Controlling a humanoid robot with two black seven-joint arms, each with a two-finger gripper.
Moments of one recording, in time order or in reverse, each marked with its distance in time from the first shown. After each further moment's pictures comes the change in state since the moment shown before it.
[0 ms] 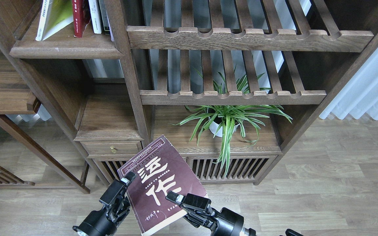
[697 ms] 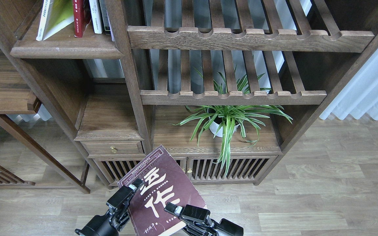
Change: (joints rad) left arm -0.061 0.040 0.079 0.003 0.005 0.000 -0.009; right arm -0.038 0.003 -0.015 0.004 -0.008 0.000 -0.011
